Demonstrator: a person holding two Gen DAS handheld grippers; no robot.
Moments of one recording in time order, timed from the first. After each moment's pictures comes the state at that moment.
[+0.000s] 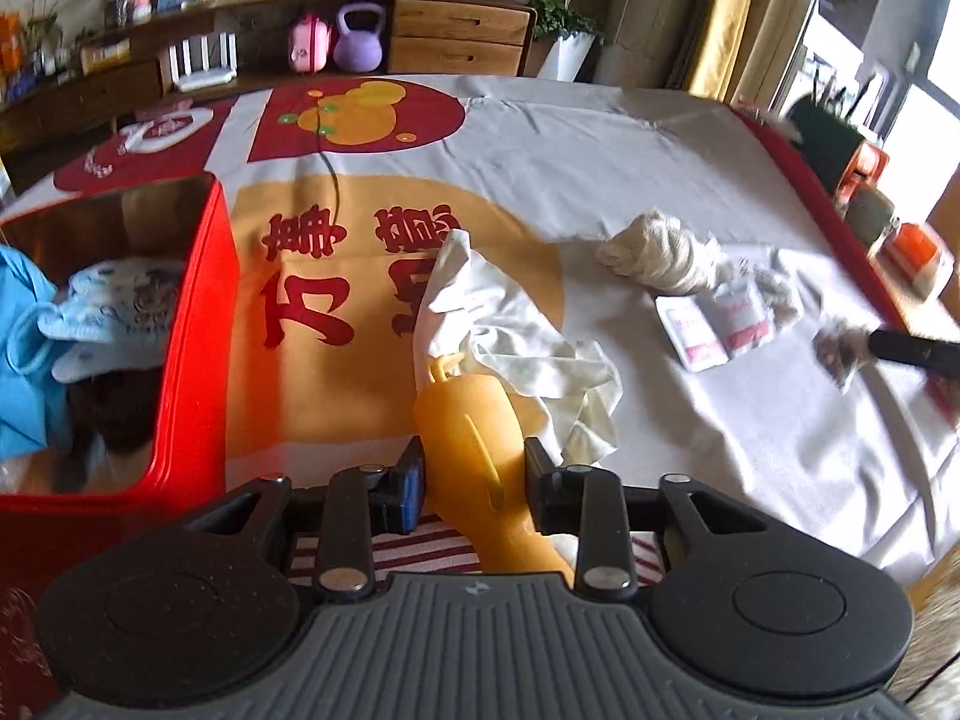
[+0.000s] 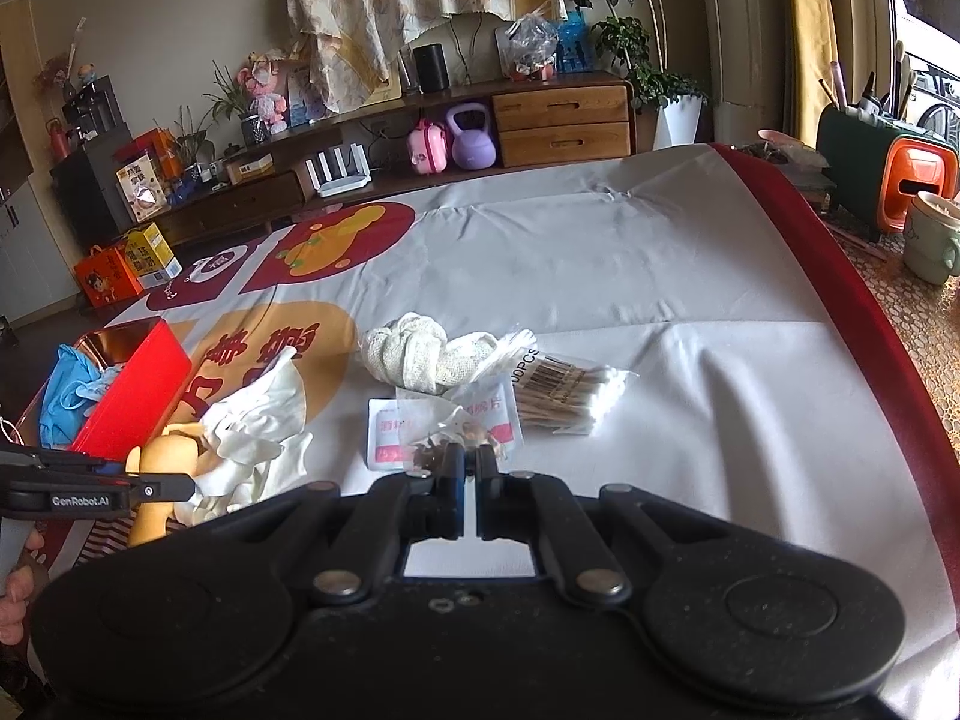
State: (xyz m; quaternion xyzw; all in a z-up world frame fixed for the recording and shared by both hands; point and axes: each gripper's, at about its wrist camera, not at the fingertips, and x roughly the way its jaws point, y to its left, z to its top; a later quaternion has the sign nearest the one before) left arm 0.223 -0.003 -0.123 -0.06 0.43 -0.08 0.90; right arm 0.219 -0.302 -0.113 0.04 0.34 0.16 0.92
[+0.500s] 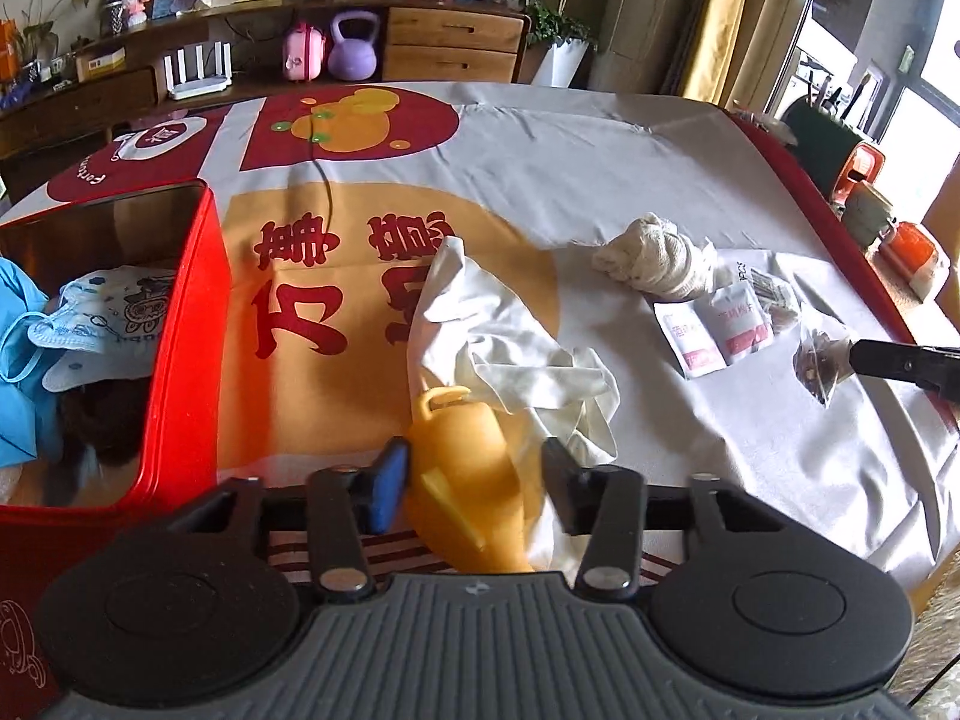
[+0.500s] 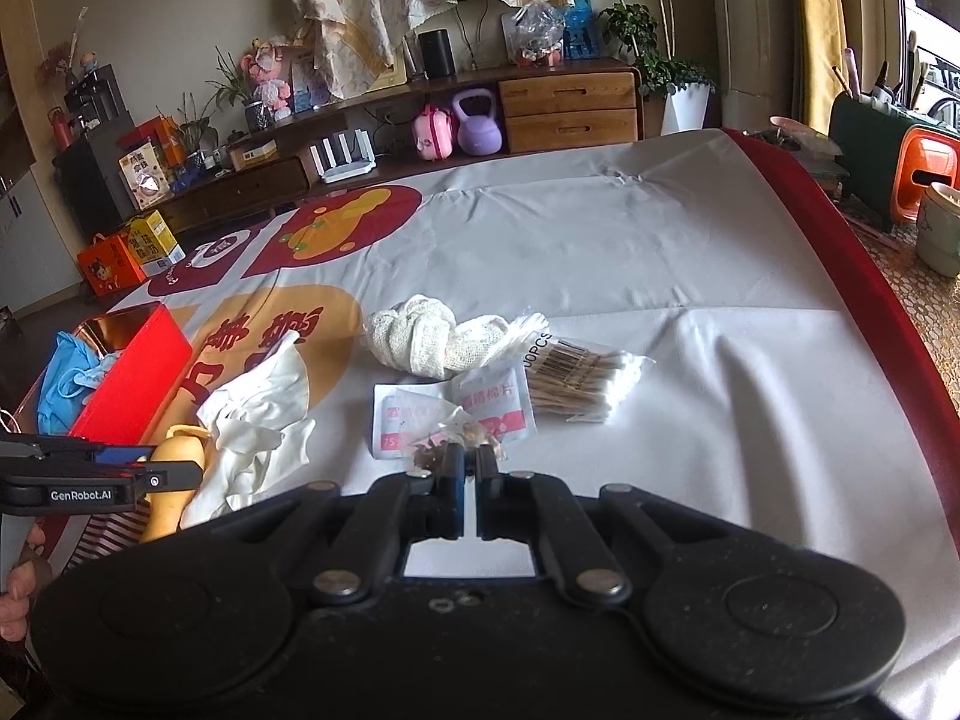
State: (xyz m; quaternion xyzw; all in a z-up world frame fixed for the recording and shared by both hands) left arm 0.226 -0.009 -0.126 -0.05 0.42 -0.08 0.90; right arm 0.225 -0.294 -0.122 0.04 0.36 0.16 0.92
